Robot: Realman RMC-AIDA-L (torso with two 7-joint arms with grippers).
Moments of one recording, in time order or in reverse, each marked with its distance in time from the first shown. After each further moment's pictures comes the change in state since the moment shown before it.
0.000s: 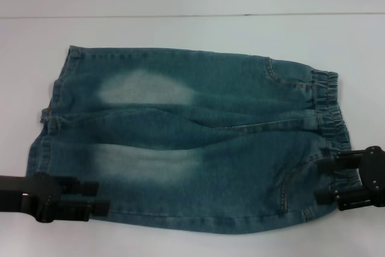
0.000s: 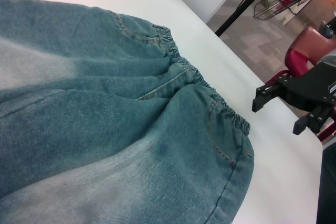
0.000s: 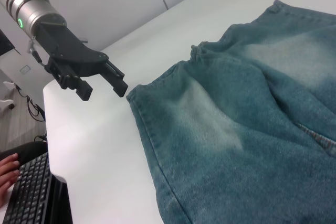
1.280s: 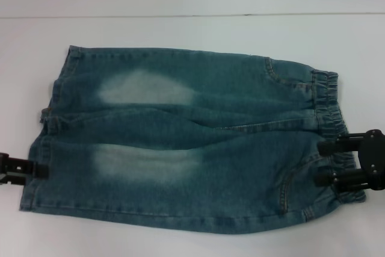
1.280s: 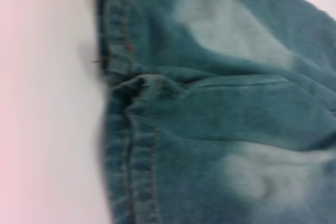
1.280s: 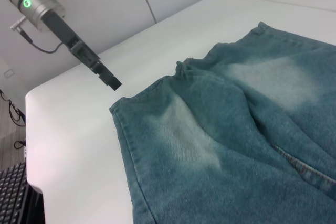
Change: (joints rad) left arm -0.108 0.083 -0.118 0.063 0.309 -0.113 -0.541; right arm 0.020 0.000 0.036 -0.003 0.002 0.028 -0.038
